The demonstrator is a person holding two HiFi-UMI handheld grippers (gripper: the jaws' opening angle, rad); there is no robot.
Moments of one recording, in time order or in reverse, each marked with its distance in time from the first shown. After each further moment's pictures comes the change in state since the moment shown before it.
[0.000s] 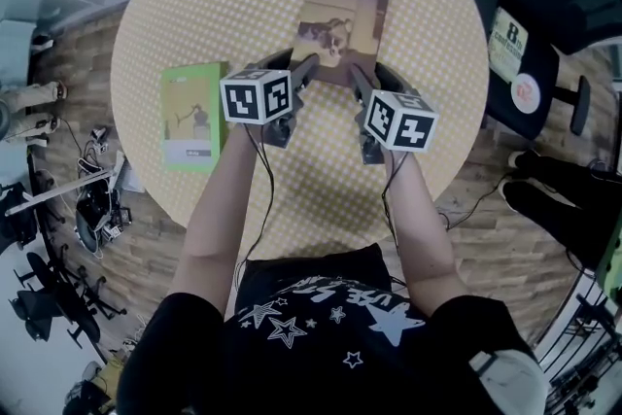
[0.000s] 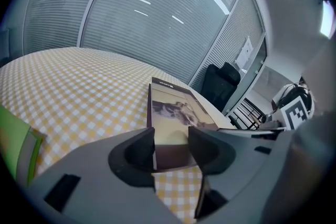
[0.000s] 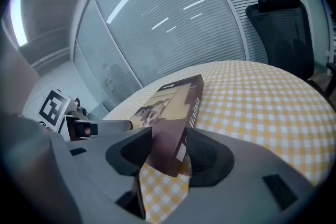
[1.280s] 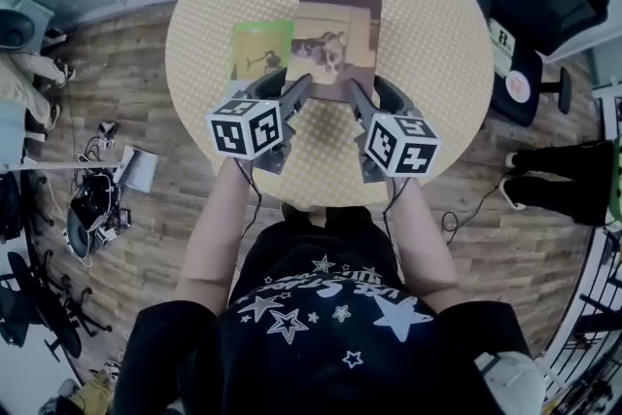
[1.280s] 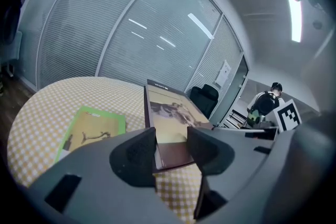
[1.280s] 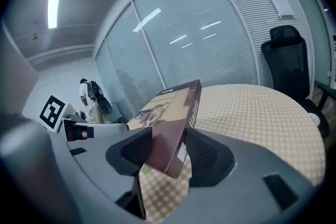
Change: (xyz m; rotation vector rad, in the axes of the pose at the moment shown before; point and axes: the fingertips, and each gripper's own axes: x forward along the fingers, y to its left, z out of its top) left arm -0.270 -0.004 -0.054 0.039 -0.223 -0.071; right arm -0.127 0.223 -0.066 -0.155 -0.162 0.040
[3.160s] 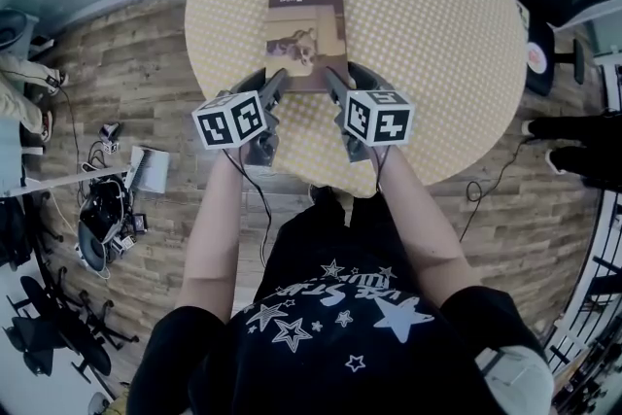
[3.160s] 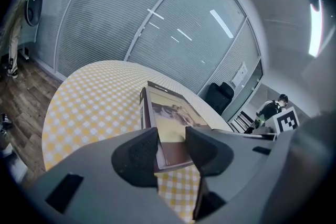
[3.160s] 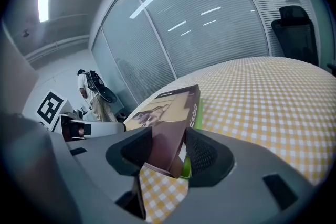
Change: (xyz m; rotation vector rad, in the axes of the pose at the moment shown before) left arm -0.076 0.183 -0.050 -0.141 0.089 0.073; right arm 0.132 0.119 -0.096 0.043 0.117 0.011
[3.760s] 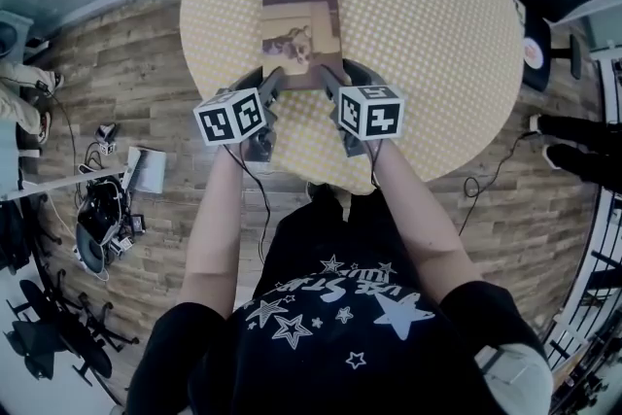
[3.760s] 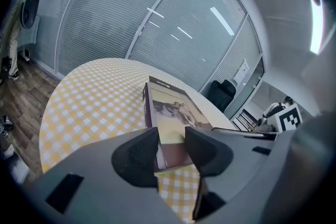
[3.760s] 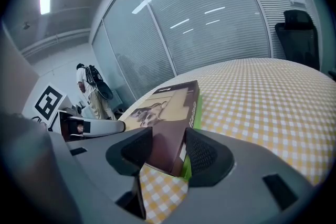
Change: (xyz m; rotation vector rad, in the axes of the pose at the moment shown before) left arm 0.012 0.010 -0.011 0.011 0.016 0.023; right arm 0.011 -0.009 -0.010 -0.047 0.027 -0.024
